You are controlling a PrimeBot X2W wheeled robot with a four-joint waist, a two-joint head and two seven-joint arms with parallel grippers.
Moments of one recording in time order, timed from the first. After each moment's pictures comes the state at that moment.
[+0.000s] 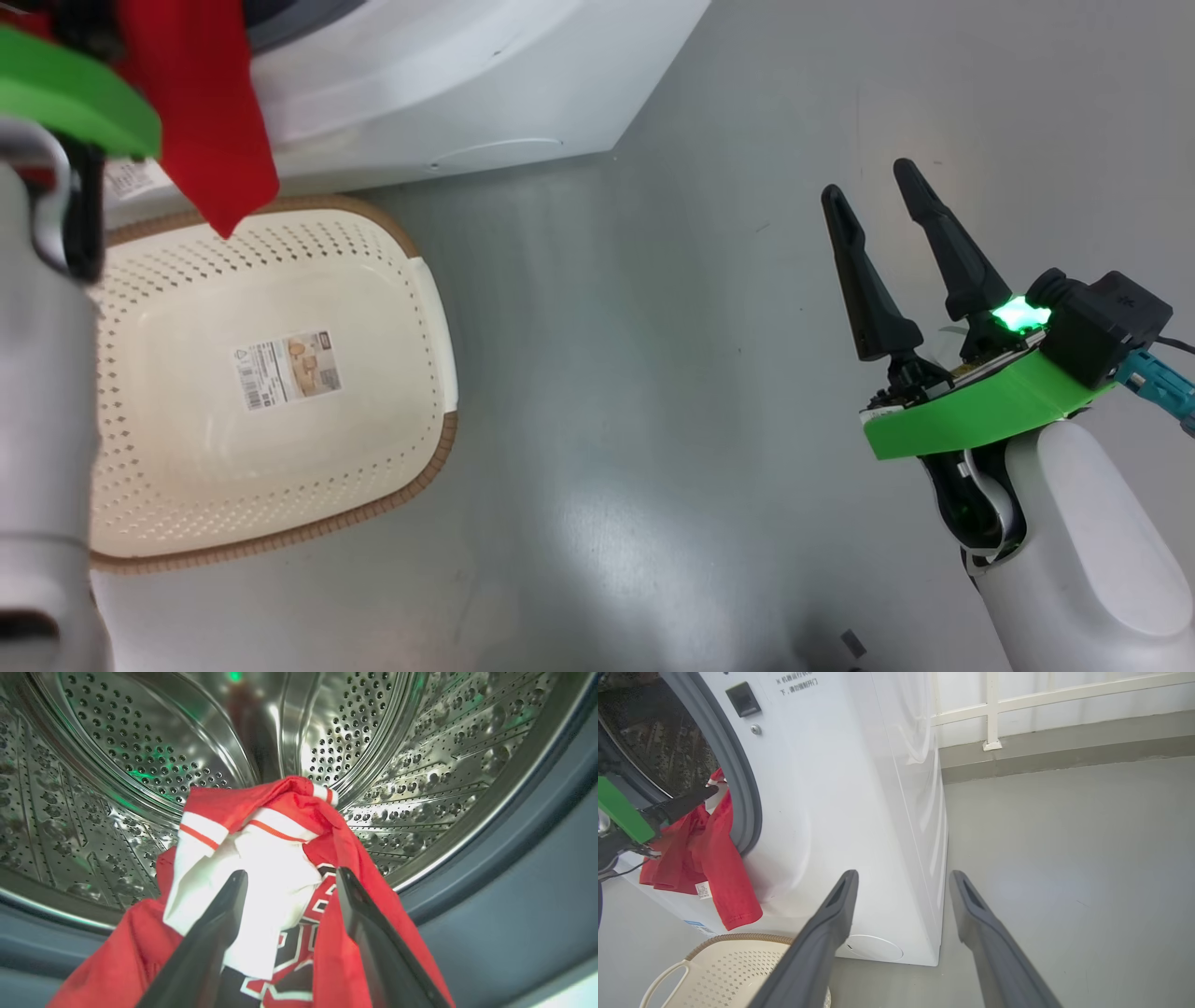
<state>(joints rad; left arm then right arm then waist) -1.16 0.22 -0.14 0.85 -0.22 -0.13 -0.25 -0.47 -0.19 0.22 0.11 0.47 0.13 -0.26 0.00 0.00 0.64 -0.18</state>
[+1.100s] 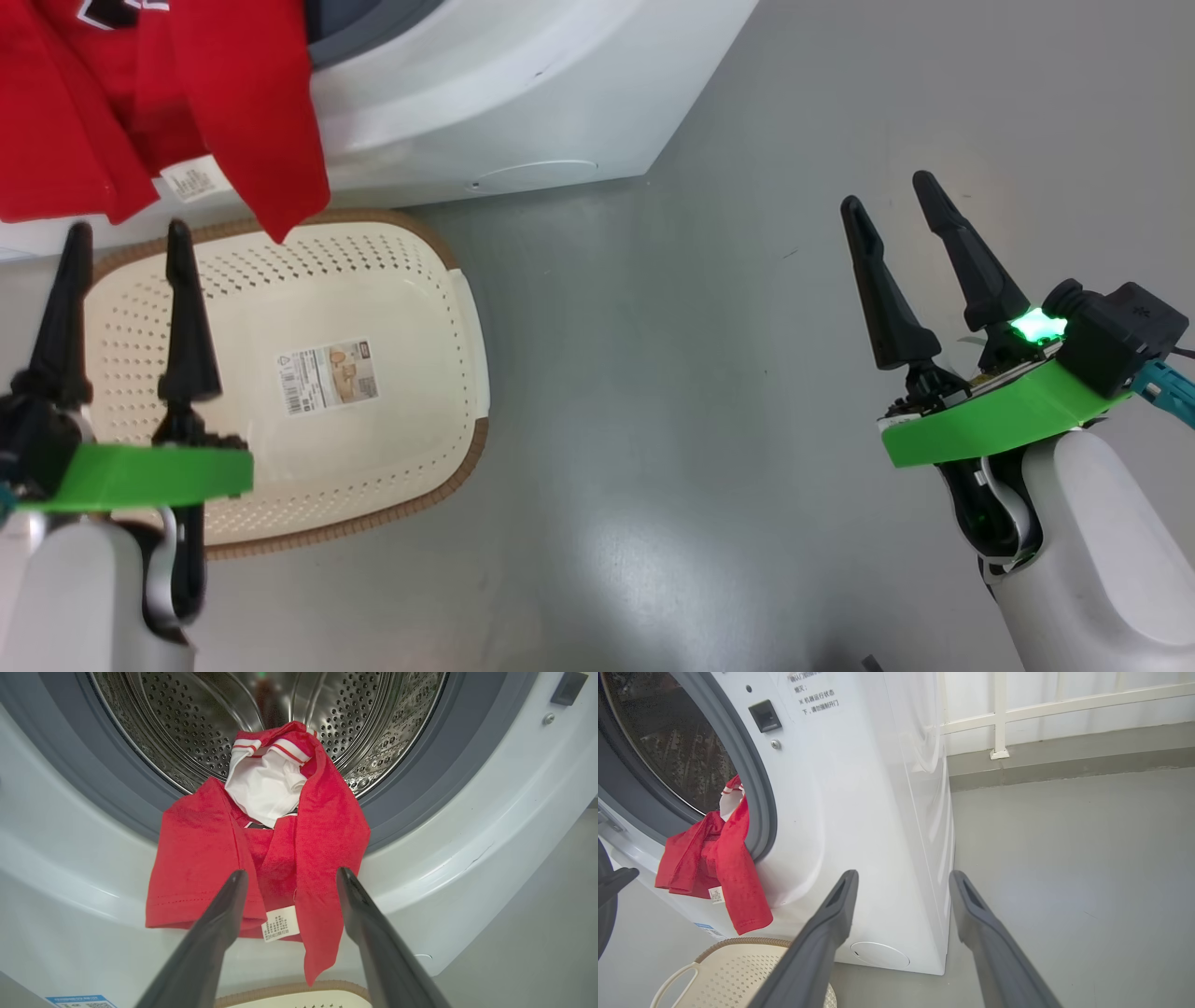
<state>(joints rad) -0.39 0.18 -0.03 0.10 -0.24 -0.04 -0.25 -0.45 -0.21 0.21 0.11 0.47 0.13 -0.26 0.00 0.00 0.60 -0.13</state>
